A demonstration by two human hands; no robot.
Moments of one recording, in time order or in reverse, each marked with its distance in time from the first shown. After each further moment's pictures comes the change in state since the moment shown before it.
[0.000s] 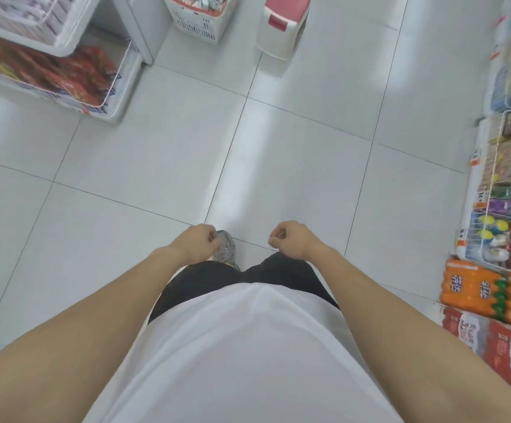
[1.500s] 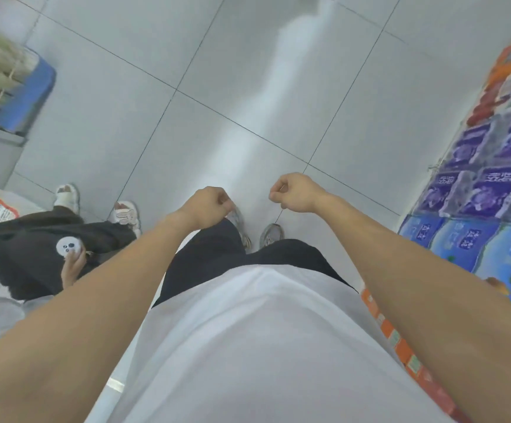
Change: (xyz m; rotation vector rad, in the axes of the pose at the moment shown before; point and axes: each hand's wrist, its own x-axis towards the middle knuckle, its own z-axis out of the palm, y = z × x) left_hand -0.719 -0.267 0.973 -0.287 0.122 -0.147; right_hand -0.673 0.641 0.697 -0.153 -0.192 -0.188
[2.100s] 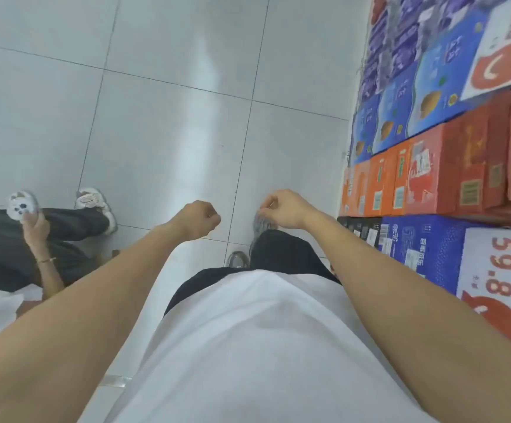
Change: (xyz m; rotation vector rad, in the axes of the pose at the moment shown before) left_hand -0.217 -0.161 0.237 0.287 -0.204 0.144; right_hand -0.263 0.176 0.320 0.208 0.232 0.105
